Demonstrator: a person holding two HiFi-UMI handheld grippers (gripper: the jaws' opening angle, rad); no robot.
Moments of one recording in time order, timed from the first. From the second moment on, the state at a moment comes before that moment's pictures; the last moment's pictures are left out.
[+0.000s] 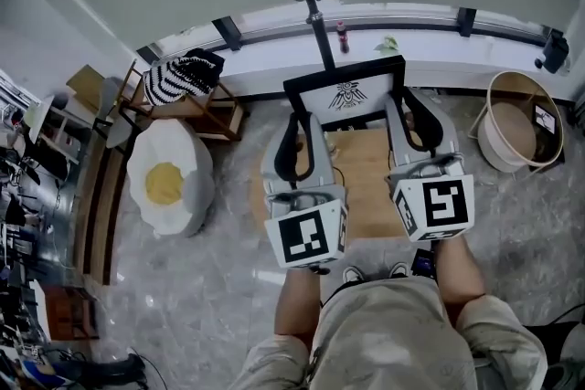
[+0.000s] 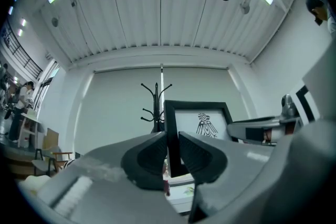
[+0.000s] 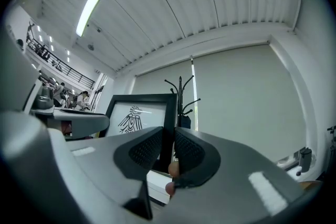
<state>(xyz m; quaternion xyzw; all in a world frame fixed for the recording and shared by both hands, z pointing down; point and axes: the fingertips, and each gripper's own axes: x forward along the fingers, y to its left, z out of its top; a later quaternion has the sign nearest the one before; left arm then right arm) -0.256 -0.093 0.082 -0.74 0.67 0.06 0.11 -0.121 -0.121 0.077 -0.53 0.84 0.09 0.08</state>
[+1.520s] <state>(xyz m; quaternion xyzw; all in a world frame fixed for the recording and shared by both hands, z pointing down) -0.246 -0.073 0.075 -0.74 0.67 0.06 0.10 -0.110 -0.101 0.067 -0.53 0.84 0.10 0.08</state>
